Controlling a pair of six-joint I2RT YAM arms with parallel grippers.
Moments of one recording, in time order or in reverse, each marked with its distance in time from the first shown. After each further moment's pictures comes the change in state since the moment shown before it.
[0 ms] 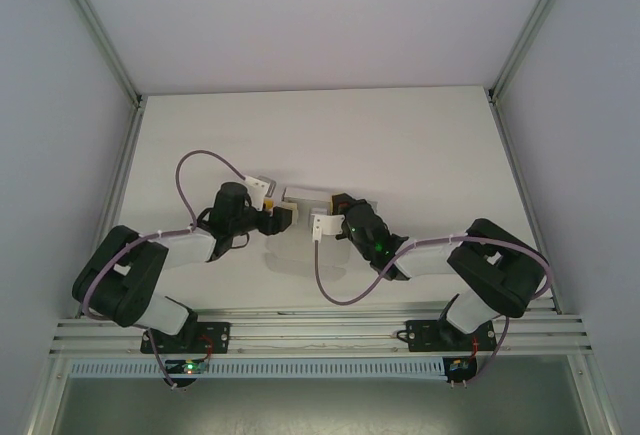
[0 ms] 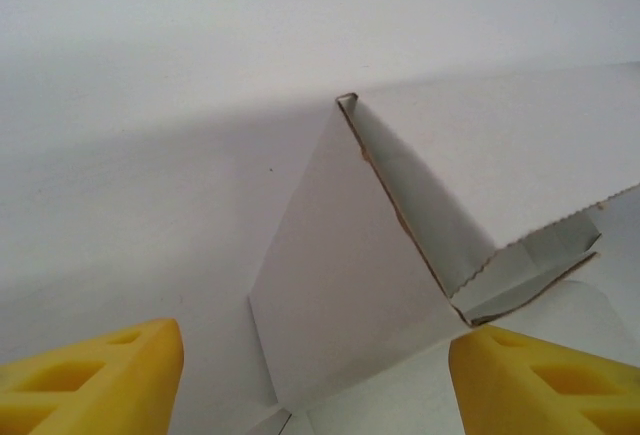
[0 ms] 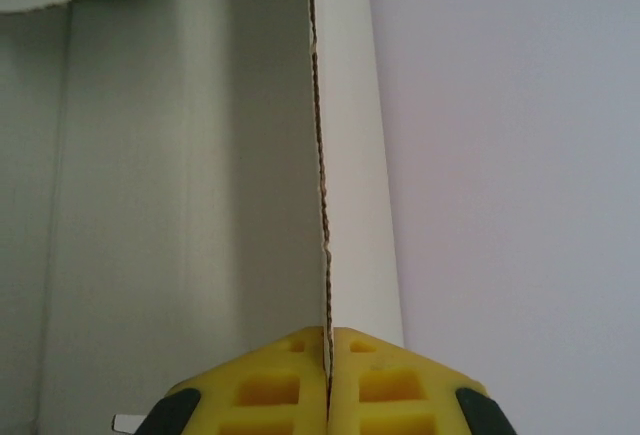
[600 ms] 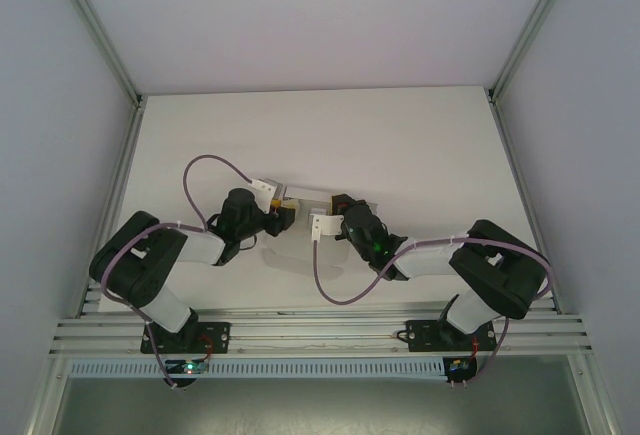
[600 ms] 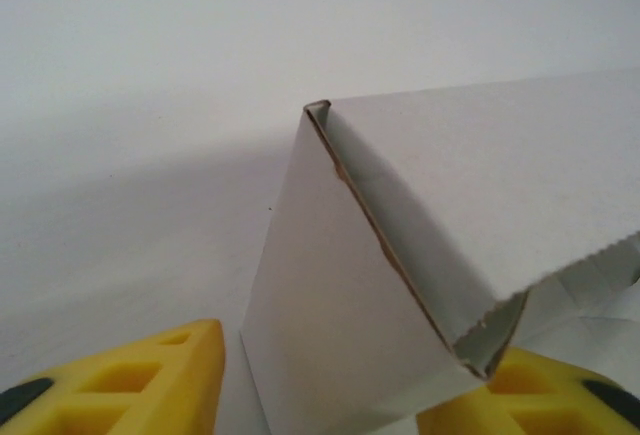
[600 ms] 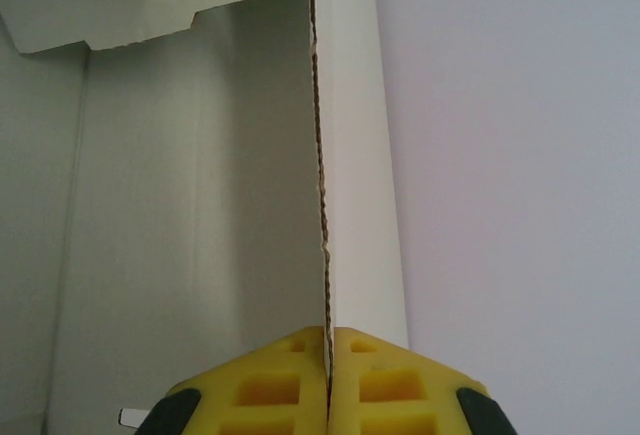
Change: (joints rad) left arm -0.044 0.121 -0.034 0.244 -0.087 0.017; right arm 0.010 -0.008 0.014 -0.051 0.022 0.021
